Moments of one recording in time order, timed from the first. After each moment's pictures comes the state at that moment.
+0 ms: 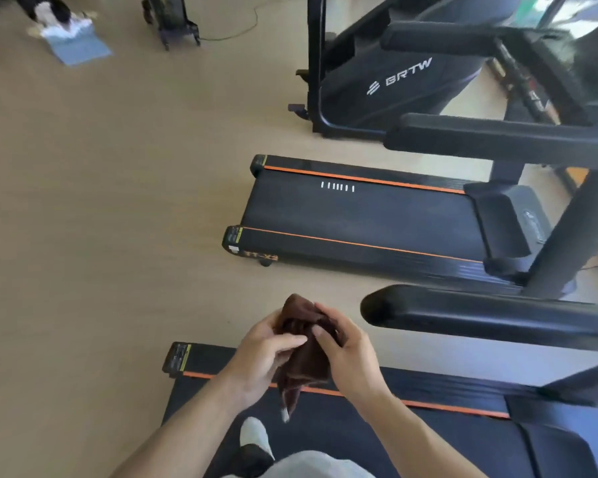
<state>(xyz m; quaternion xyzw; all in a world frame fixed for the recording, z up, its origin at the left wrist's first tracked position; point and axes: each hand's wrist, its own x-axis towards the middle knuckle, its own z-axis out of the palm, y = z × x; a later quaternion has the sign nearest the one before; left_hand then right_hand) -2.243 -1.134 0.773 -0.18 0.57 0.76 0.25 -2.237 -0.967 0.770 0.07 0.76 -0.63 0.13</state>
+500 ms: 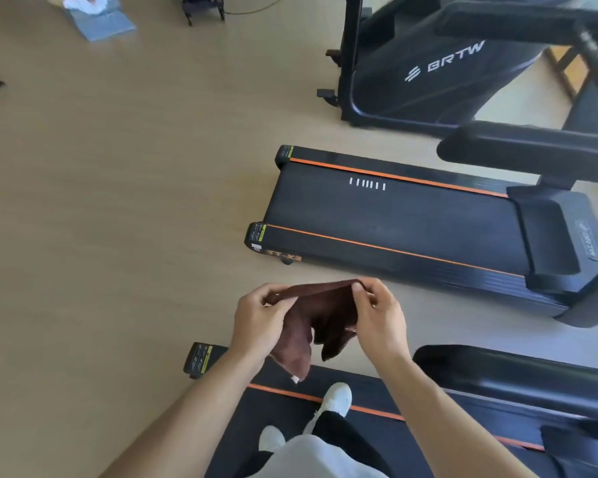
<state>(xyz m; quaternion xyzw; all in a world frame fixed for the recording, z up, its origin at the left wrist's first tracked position) -2.372 -1.206 0.775 -0.29 0.73 0.62 0.05 -2.392 -1.023 0.759 0.15 0.81 -0.56 0.06</state>
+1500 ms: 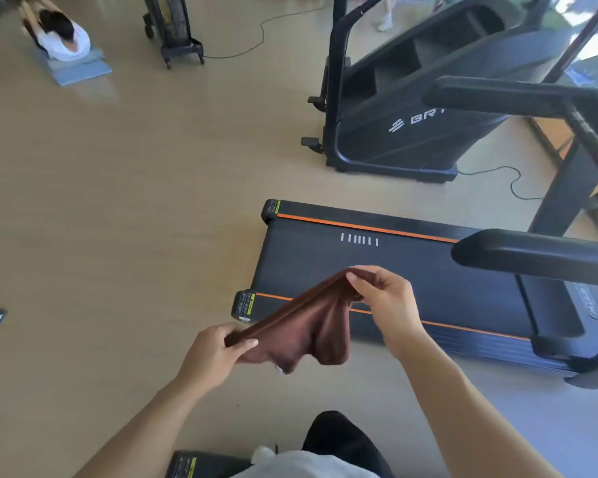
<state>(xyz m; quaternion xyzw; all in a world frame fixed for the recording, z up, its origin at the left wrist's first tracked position) -2.650 -1.355 0.744 -0.12 0.89 0.42 0.14 -2.711 -1.069 0.824 0.13 0.75 -0.65 0.06</state>
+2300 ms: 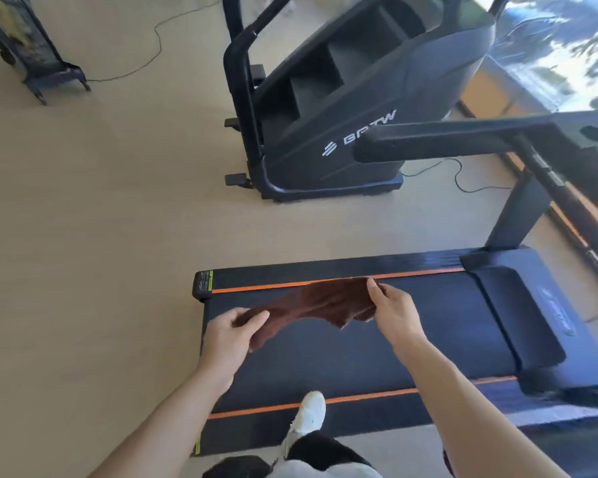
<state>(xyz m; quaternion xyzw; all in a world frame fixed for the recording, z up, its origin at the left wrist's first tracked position) -3.189 -1.159 0.753 -0.19 0.74 0.62 0.17 -3.168 -0.883 0.784 0.32 0.77 -0.55 0.04</state>
